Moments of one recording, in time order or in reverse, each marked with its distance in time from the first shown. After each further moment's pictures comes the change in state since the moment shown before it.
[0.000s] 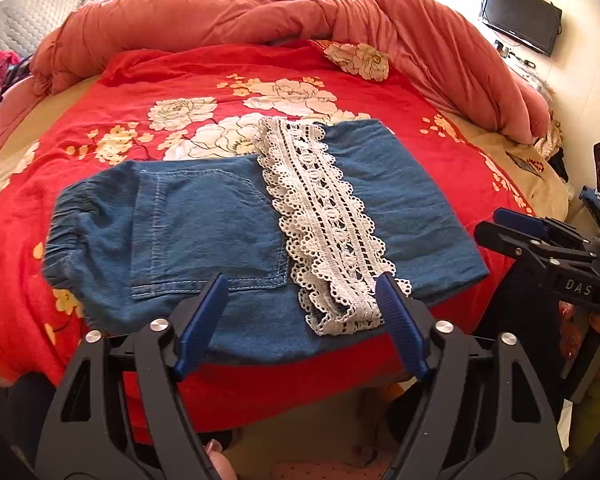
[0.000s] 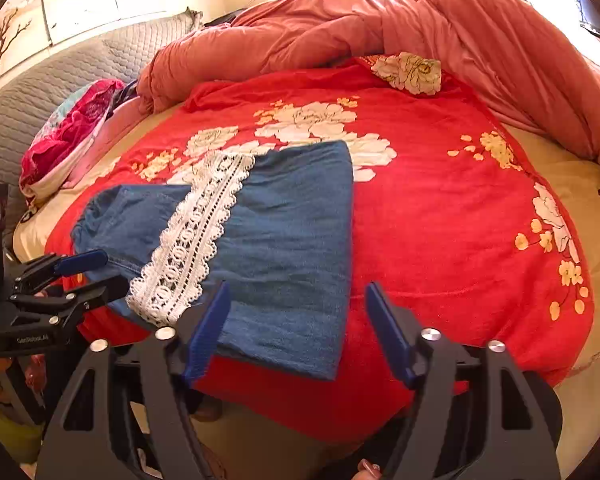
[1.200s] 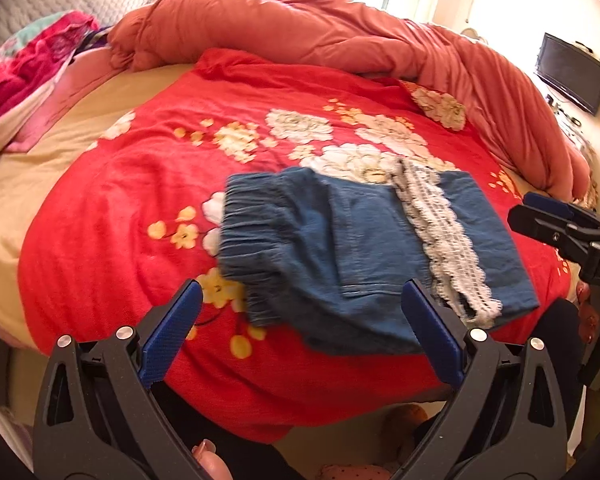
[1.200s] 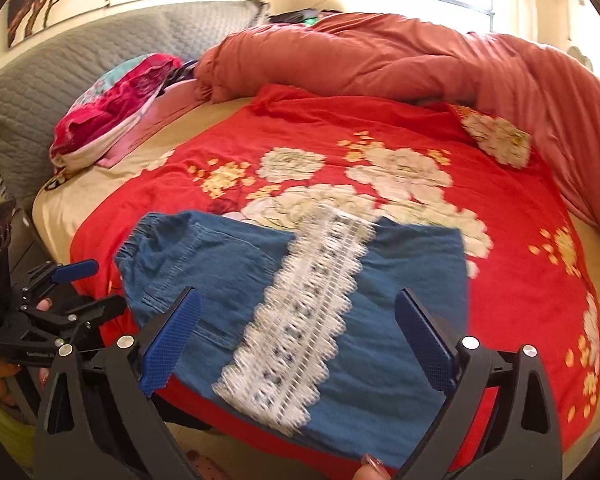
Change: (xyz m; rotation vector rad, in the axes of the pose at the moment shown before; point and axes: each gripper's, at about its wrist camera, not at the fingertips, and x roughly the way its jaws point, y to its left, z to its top) left arm -0.037 0.108 -0.012 -0.176 -0.083 0.125; right arm 0.035 0.104 0.068 -0.220 0.006 0.095
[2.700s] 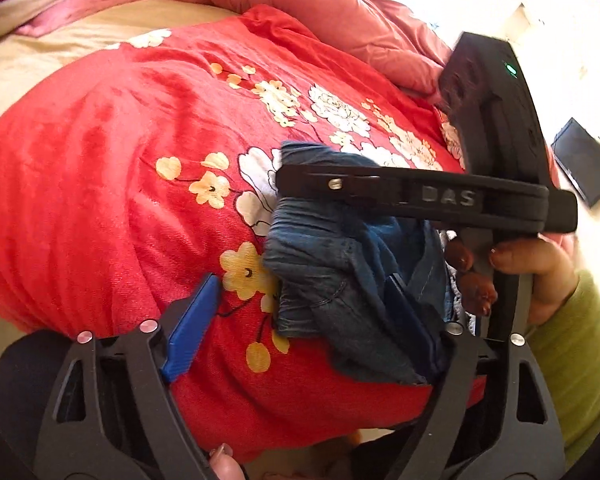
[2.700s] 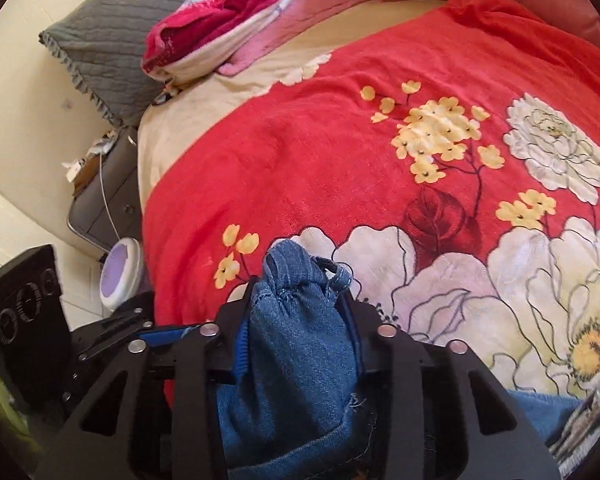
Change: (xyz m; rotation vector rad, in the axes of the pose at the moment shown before) left arm 0.038 0.051 -0.015 -0.317 0.034 -0.129; right arm 0.182 0.100 0.069 -0.190 0.362 0.595
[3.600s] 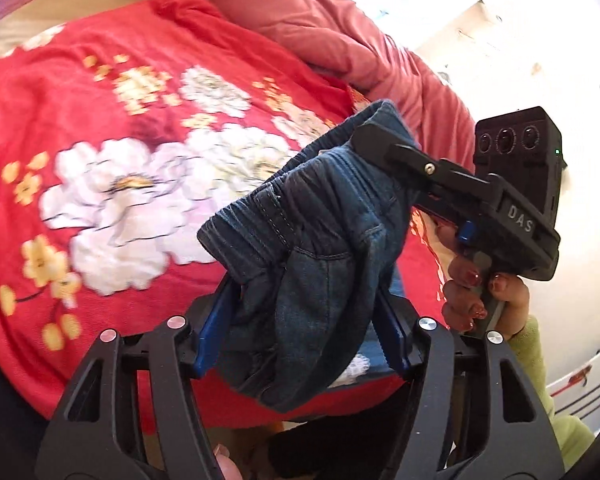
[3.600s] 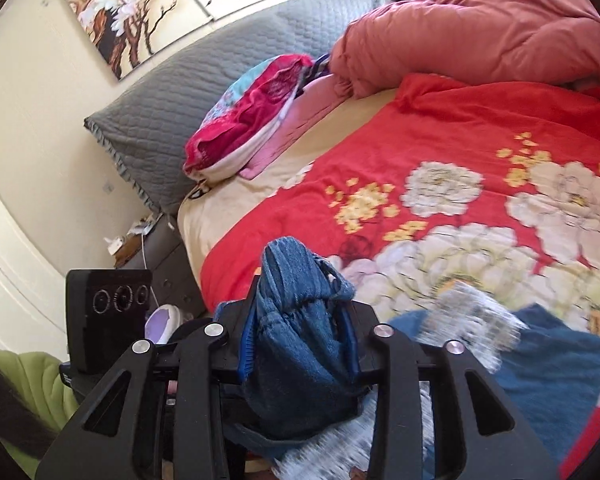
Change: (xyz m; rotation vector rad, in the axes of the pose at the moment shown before) left arm 0.018 -0.108 -0.001 0.036 0.069 -0.238; right arm -0.165 -0.044 -0.068 0.079 -0.348 0.079
